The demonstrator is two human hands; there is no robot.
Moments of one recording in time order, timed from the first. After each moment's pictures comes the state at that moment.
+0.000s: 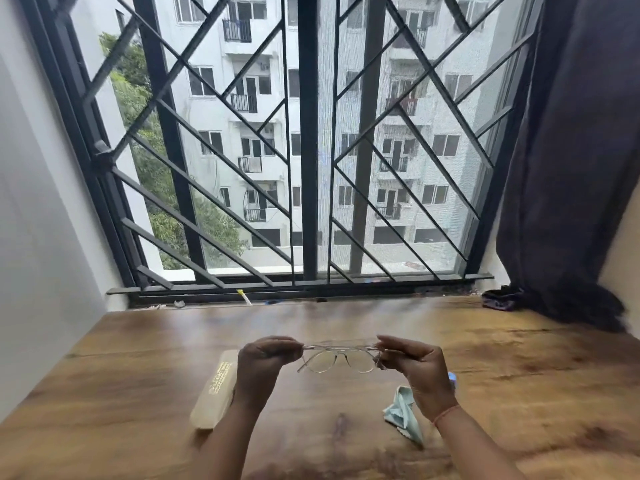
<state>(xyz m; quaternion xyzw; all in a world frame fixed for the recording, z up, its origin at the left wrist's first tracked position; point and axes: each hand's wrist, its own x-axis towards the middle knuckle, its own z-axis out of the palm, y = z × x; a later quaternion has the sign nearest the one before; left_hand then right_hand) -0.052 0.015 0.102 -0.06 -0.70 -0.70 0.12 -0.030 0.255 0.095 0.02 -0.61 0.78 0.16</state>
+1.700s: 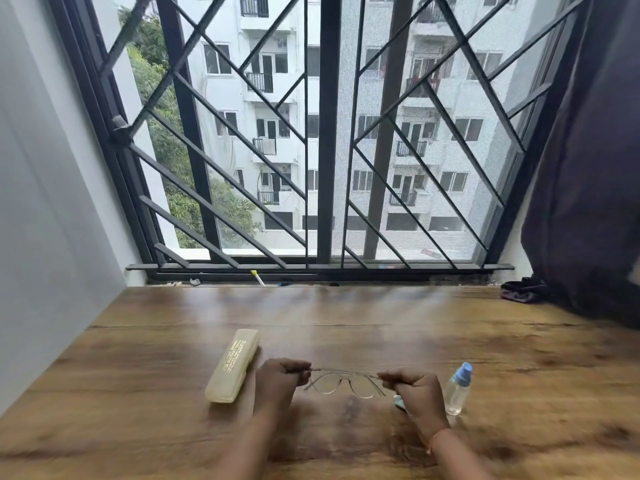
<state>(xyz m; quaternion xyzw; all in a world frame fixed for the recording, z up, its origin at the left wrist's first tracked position) -0.051 0.018 0.031 0.10 -0.72 -0.68 0.03 -0.033 0.246 0.012 -0.10 -0.72 0.67 0.12</state>
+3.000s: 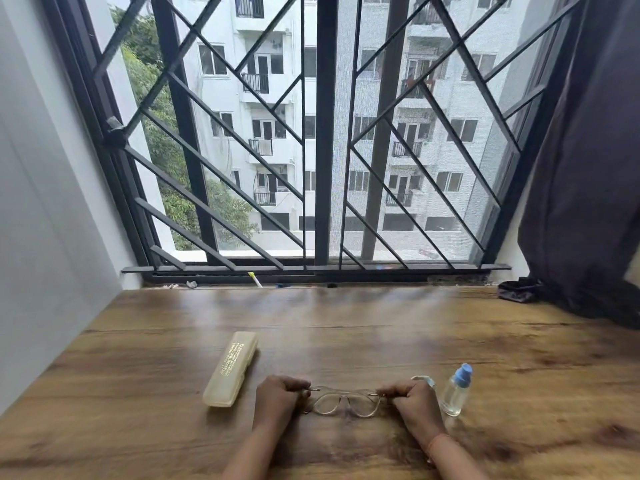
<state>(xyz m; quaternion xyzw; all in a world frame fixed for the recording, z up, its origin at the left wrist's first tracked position) -0.053 0.011 -0.004 0.09 -0.83 -0.55 -0.01 -0.030 0.250 -0.001 -0.10 -0.84 0.54 0.07</state>
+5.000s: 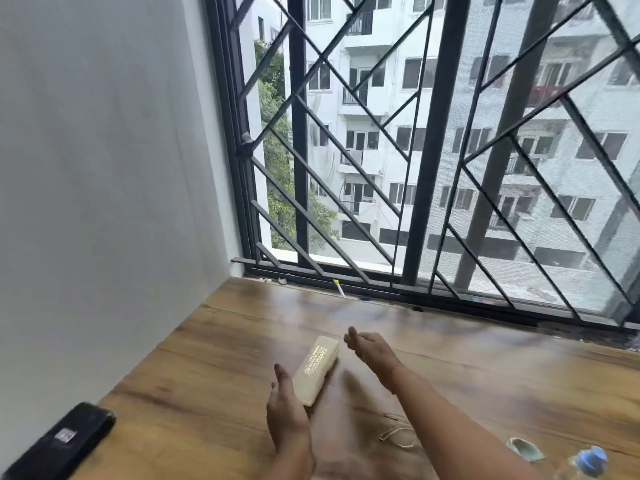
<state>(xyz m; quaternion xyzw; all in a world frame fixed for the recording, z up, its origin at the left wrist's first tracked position) -0.005 -0.041 0.047 0.41 -0.47 -0.75 0.21 -0.144 0.072 0.048 0.07 -0.77 0.60 -0.18</state>
